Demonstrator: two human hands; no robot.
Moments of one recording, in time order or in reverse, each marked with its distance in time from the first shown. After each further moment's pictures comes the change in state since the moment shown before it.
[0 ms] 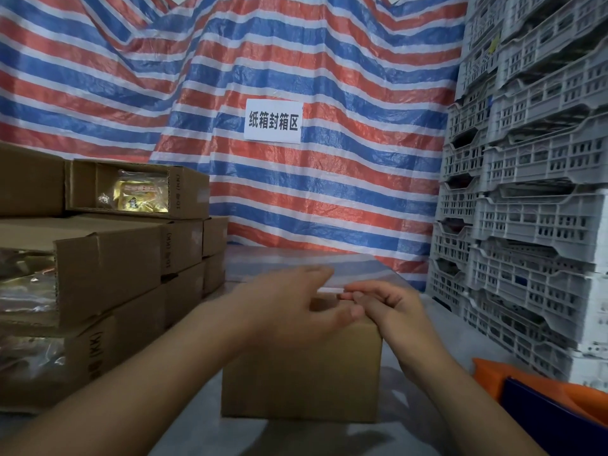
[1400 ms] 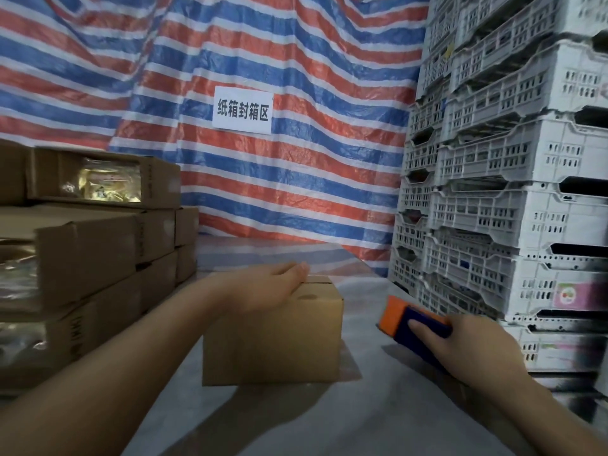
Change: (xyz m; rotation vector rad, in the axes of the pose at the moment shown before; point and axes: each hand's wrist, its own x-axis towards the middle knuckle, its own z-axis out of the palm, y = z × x) left_hand 0.002 -0.005 0.001 -0.369 -0.193 -0.146; right_hand -0.061 0.027 -0.126 -1.301 0.285 0.161
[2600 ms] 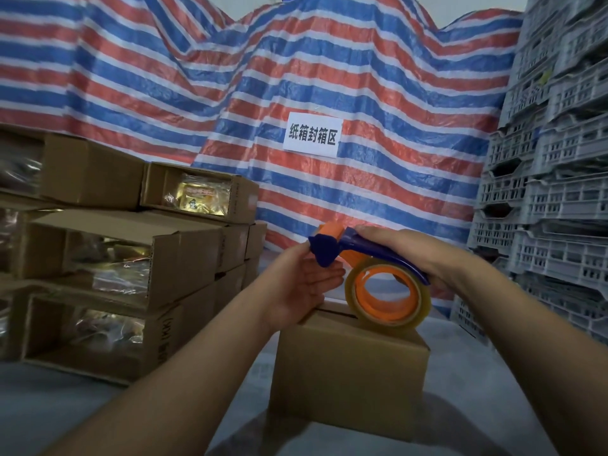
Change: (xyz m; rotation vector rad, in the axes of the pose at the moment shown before) left_hand 0.008 -0.041 -0.026 -1.407 0.213 0.018; right_hand 0.100 -0.207 -0.081 0.832 -0.679 -0.333
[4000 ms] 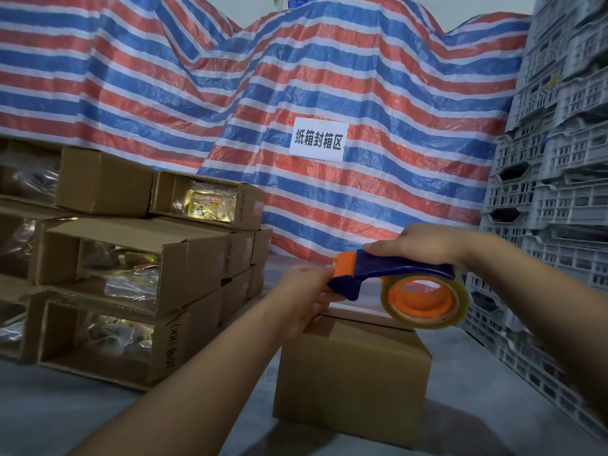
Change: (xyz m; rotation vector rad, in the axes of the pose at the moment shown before) left_hand -0.002 -0.005 0.012 0.259 0.095 0.070; right_hand 0.003 -0.024 -0.030 -0.569 -0.038 0.086
